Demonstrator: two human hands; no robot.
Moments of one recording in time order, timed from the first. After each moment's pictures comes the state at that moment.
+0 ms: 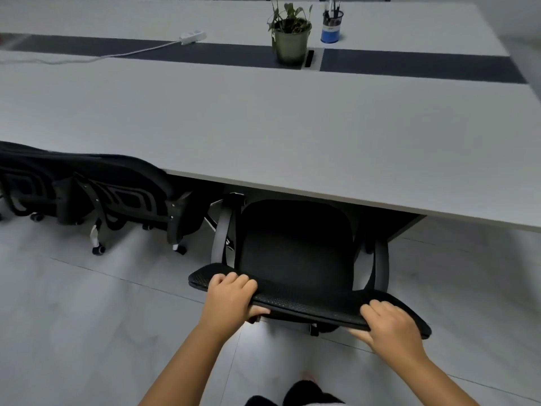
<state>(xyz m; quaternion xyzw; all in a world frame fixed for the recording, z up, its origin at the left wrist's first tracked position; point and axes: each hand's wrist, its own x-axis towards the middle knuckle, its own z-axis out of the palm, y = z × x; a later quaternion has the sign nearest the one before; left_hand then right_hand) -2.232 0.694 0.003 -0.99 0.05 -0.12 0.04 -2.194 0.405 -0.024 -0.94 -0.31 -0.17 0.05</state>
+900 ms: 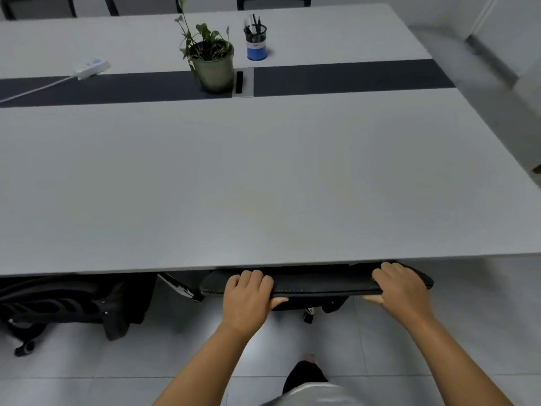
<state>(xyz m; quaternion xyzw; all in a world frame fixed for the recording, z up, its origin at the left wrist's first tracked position) -2.000 0.656 -0.013 -0.96 0.16 -0.23 -0.01 -1.985 0.368 -0.013 -0.97 -0.20 -0.16 0.04</state>
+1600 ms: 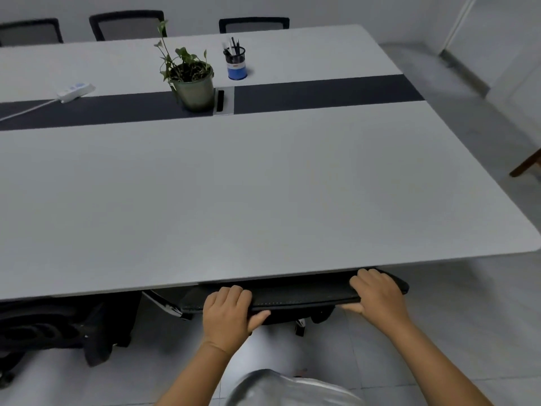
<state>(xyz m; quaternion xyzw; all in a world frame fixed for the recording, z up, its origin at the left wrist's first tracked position) -2.007 0.647 -0.016 -0.95 0.13 -0.27 -0.04 -1.984 0.358 -0.011 -0.97 -0.20 -0.11 0.09</state>
